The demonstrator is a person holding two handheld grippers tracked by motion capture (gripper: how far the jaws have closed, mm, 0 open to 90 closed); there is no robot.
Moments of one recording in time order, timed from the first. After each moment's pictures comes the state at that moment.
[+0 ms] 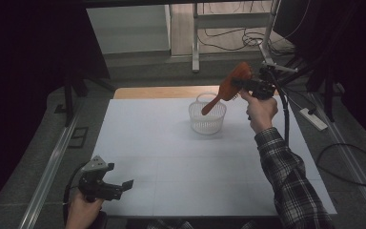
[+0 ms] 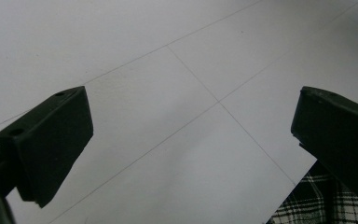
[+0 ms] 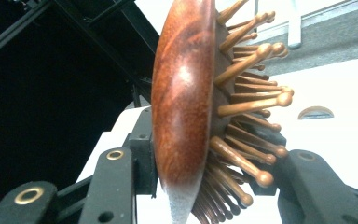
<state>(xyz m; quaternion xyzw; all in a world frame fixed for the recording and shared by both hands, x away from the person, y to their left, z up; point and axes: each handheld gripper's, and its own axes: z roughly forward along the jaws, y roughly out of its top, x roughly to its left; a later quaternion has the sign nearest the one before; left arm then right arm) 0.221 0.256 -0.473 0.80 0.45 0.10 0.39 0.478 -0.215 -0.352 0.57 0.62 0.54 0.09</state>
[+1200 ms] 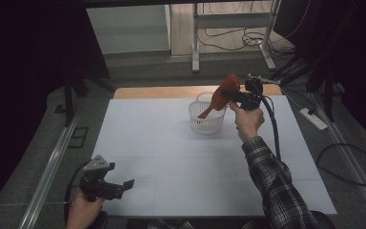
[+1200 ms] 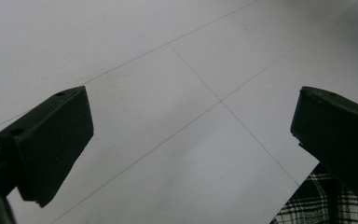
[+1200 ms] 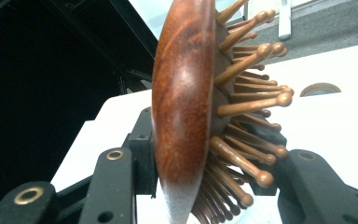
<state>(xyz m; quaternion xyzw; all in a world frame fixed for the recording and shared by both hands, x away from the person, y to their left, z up) 0.223 0.254 -0.473 0.80 0.45 0.10 0.39 0.475 -0.187 -0.395 0.58 0.62 0.52 0.10</state>
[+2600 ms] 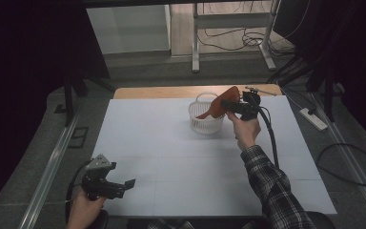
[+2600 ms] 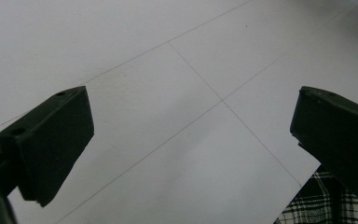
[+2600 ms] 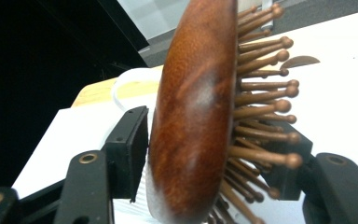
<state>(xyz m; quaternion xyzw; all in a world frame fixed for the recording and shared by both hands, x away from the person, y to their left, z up) 0.226 0.251 -0.473 0.81 0.44 0.10 0.38 0.467 -0.190 -0.431 0.59 0.63 0.49 0.12</state>
